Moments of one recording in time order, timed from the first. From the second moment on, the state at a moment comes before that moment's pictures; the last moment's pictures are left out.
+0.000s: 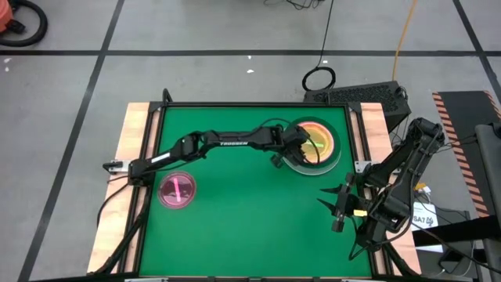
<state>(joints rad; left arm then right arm) 0.16 2.57 2.35 -0.64 -0.09 1.14 0.99 1.23 0.99 -1.13 1.05 1.05</state>
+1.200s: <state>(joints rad) 0.11 2.43 2.34 -1.25 -0.01 0.32 0.99 1.23 0.99 -1.08 1.09 1.06</state>
